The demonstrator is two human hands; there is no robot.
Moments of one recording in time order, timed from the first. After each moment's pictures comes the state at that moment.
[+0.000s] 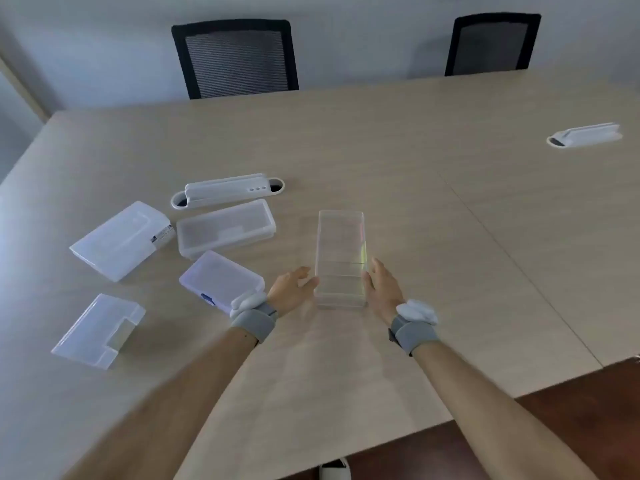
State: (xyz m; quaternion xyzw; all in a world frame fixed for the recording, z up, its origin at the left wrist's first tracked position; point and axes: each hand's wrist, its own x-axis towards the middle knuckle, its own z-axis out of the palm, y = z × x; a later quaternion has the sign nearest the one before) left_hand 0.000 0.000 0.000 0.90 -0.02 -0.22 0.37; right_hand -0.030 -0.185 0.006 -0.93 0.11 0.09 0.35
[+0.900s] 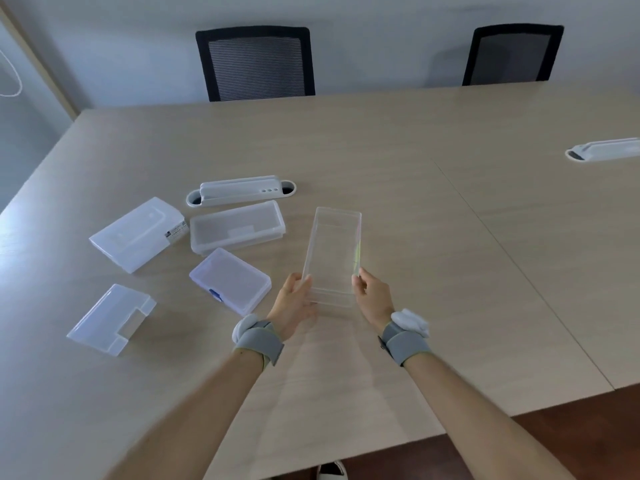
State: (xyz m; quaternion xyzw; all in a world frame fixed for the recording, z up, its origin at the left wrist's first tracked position) left_hand -0.034 -0.006 0.007 0.61 0.18 -0.19 0.75; right_hand -0.032 -0.162 0.010 -0.90 0.06 0.04 0.44
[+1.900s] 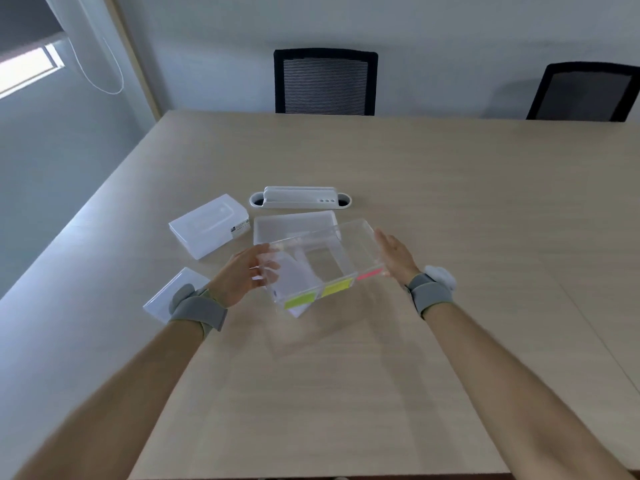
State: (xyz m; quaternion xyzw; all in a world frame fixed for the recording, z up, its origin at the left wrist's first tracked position) left_hand -0.030 0.163 0.072 0.61 0.16 -0.13 0.77; right_hand 0.043 -0.103 0.067 -0.84 0.07 0.13 0.53
